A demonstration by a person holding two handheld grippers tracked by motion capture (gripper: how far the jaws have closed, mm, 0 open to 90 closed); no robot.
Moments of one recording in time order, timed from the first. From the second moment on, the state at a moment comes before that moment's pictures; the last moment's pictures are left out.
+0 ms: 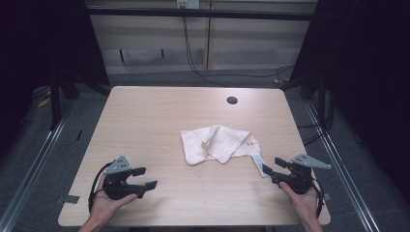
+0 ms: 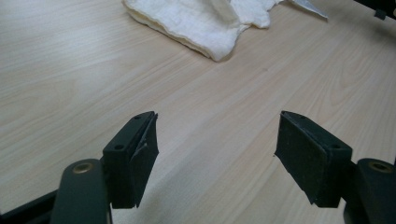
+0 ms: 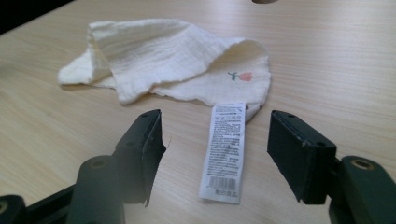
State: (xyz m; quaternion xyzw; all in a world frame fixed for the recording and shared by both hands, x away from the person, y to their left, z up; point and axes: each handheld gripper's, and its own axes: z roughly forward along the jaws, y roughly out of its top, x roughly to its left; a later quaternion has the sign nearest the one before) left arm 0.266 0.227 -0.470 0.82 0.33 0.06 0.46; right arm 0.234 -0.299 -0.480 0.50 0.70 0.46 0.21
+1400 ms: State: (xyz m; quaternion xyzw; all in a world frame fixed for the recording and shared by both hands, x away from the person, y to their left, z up) left arm 0.265 0.226 -0.472 0.83 0.32 0.06 0.45; right arm 0.279 -0.261 -0.443 0.41 0.77 0.46 0.12
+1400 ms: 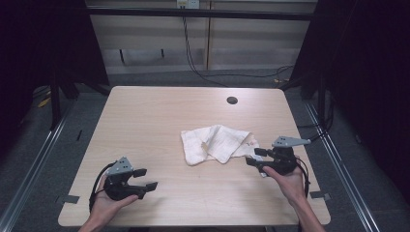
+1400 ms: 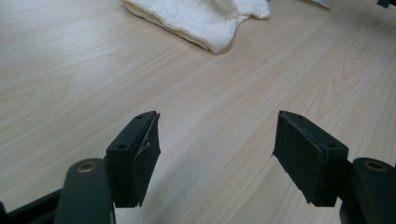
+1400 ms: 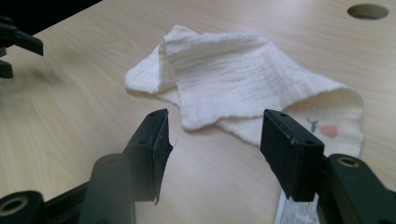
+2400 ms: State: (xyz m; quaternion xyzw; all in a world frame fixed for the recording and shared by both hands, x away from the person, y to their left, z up) left arm 0.267 0.230 -0.471 0.83 0.32 0.06 0.45; right arm 0.375 -0.228 -0.462 0.40 0.82 0.39 0.10
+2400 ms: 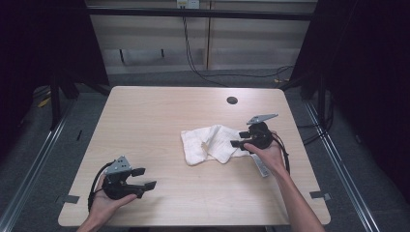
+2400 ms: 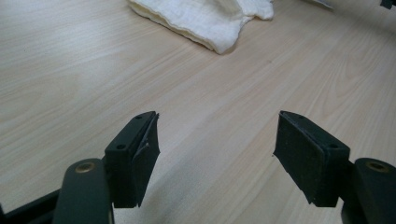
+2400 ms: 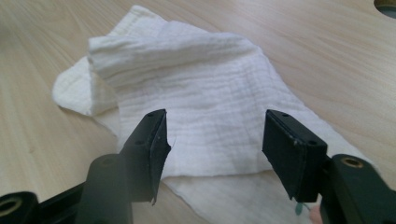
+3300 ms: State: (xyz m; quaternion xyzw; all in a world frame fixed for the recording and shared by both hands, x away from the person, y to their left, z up) left arm 0.266 0.229 -0.472 0.83 0.32 0.07 0.44; right arm 0.396 -0.225 -0.500 0.41 0.84 0.32 0.14
